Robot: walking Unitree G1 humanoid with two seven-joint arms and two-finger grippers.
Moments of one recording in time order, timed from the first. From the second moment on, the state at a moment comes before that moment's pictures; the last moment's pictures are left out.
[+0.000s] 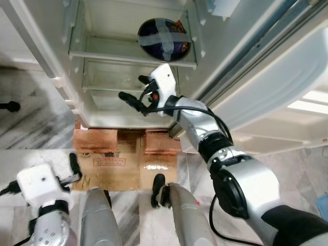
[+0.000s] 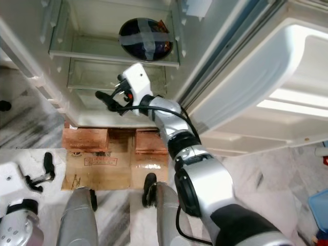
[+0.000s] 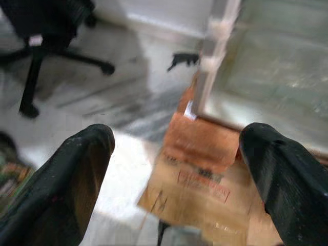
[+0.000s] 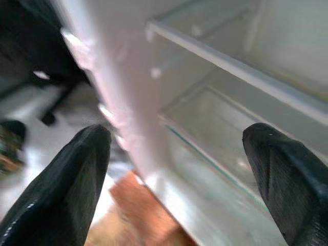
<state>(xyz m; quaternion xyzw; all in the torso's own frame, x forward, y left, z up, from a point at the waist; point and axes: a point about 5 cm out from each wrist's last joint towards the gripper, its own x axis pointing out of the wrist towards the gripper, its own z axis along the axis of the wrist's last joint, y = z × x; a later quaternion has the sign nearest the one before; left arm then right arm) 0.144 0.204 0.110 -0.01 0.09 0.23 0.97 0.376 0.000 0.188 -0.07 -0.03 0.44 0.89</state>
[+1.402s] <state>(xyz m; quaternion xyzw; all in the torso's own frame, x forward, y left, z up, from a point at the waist) 0.153 0.205 0.117 -0.01 0.09 0.23 0.97 0.419 -0.069 0.239 -0.07 -0.03 0.15 0.99</state>
